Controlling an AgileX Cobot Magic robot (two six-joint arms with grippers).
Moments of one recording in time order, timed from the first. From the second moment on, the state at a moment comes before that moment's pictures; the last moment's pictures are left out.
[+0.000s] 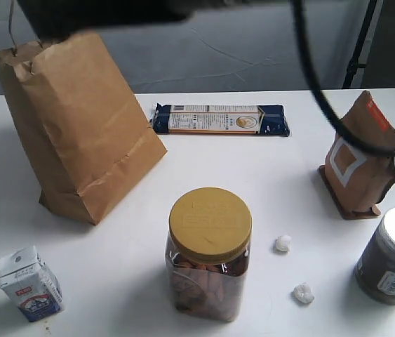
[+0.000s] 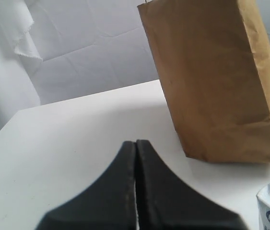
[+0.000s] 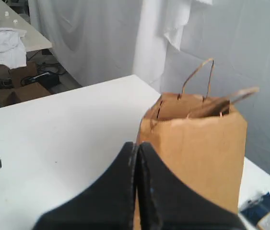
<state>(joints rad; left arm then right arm) 0.03 0.00 0.00 -0.01 0.26 0.25 1.19 1.38 -1.30 0.14 0.30 -0.20</state>
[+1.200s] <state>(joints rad) 0.03 0.00 0.00 -0.01 0.26 0.25 0.50 0.19 -0.01 0.19 -0.08 -0.13</state>
